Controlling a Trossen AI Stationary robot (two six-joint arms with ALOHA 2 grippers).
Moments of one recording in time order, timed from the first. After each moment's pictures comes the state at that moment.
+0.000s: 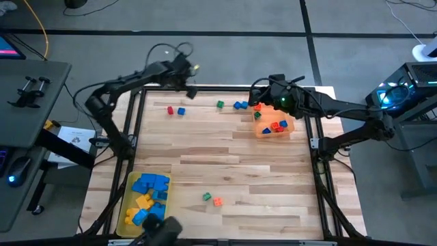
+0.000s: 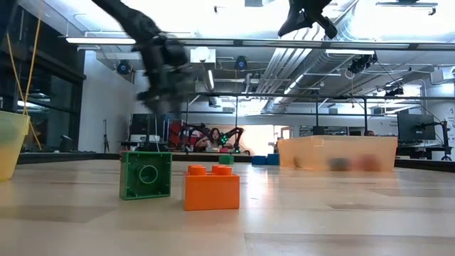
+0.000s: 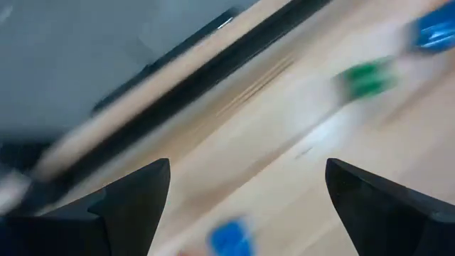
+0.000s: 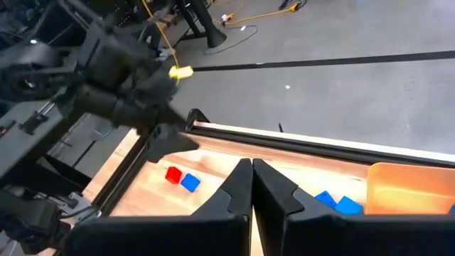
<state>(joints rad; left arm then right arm) 0.78 1.73 1.38 -0.78 -0.05 -0.13 -0.20 1.26 1.26 -0.50 0.56 0.79</state>
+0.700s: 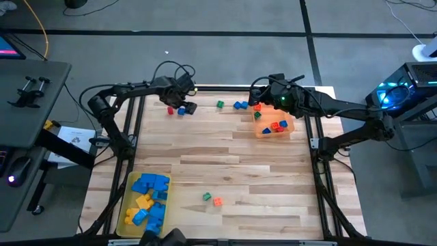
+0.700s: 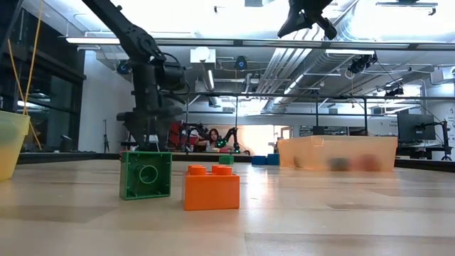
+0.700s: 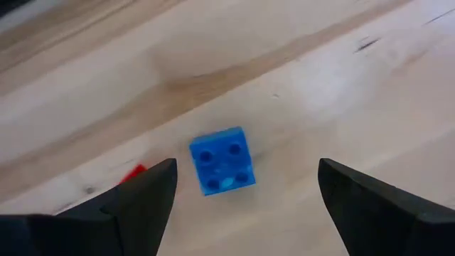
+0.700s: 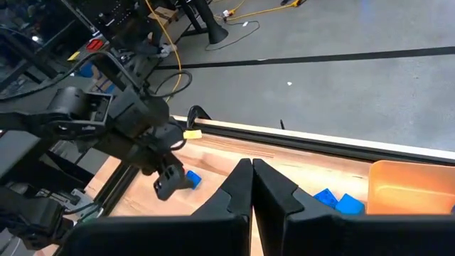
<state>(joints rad) 0.71 1.74 1.13 -0.76 -0.06 -0.38 -0.21 1.26 1.26 -0.50 0.53 0.78</state>
